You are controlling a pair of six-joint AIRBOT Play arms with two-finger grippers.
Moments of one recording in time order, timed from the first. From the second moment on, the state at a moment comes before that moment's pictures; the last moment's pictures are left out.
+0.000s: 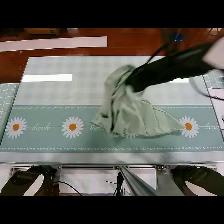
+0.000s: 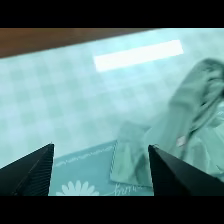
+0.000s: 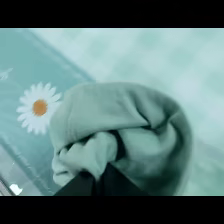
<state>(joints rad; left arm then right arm) -0.11 -0.67 1.61 1.27 -1.50 -1.52 0.51 -1.19 1.45 -1.13 1.21 1.41</state>
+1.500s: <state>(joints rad) -0.11 -0.93 0.79 1.26 -1.21 -1.33 -0.30 -1.11 1.34 -1.36 1.34 1.28</state>
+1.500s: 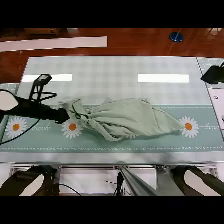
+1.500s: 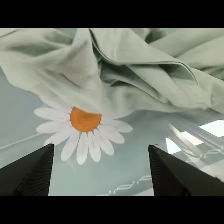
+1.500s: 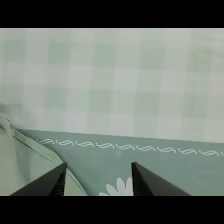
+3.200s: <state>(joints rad) -0.11 -1.21 0.79 1.25 -0.97 -1.31 -0.43 -1.37 0.83 -1.10 1.31 1.09</state>
